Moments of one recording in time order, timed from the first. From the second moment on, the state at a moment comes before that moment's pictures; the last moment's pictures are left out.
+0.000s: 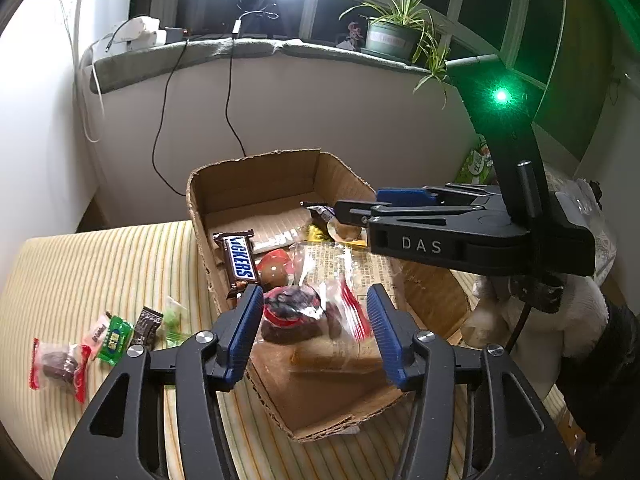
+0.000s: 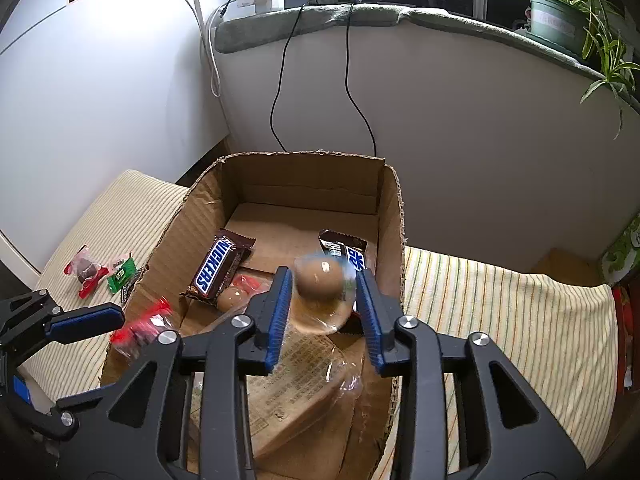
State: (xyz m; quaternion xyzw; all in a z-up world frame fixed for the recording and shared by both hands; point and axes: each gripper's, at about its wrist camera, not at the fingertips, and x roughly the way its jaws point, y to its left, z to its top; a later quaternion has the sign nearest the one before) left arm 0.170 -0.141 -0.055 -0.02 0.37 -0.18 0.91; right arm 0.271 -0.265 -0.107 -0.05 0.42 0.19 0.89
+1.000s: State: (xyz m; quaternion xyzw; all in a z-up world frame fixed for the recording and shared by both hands) left arm 0.133 -0.075 -0.046 -0.06 0.36 -0.13 0.92; right arm 0.237 -0.235 -0.078 -0.06 0.39 0.20 0.90
